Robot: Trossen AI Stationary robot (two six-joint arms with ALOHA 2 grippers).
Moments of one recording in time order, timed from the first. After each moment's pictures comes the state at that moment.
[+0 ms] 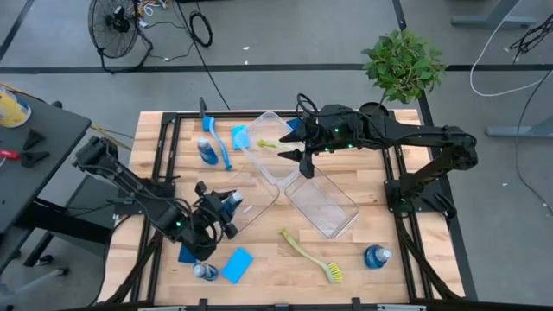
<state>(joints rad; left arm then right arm) -0.68 1.38 0.97 -0.54 -1.22 -0.86 -0.07 1.47 1.54 -0.51 -0.02 0.04</state>
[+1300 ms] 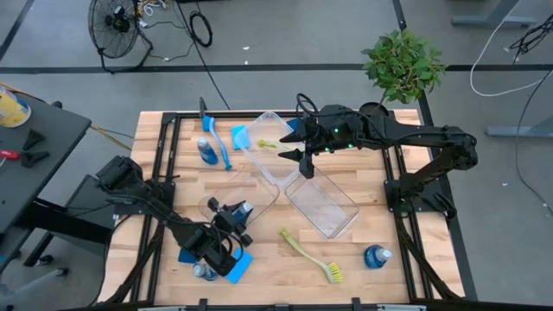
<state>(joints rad) -0.68 1.70 0.97 -0.41 -1.34 -1.04 -0.07 1.47 1.54 -0.52 -0.02 0.07</state>
